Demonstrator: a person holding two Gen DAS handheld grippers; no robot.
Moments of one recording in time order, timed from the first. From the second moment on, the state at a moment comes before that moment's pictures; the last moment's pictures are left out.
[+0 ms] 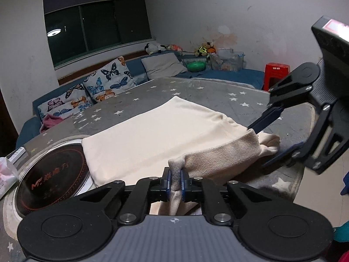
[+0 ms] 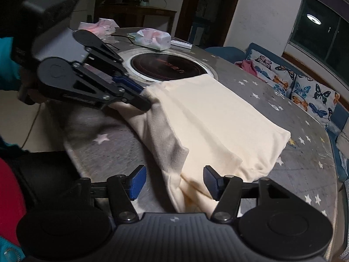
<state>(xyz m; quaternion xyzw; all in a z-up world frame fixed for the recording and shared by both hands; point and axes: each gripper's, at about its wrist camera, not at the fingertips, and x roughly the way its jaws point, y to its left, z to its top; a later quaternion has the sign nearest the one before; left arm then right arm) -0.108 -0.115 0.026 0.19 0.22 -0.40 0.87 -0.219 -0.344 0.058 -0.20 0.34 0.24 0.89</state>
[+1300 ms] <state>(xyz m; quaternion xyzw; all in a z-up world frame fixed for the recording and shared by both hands) -0.167 -0.038 0.066 0.19 0.19 -0.41 0.87 -0.261 -0.350 0.131 -0.12 0.29 0.26 0.91</state>
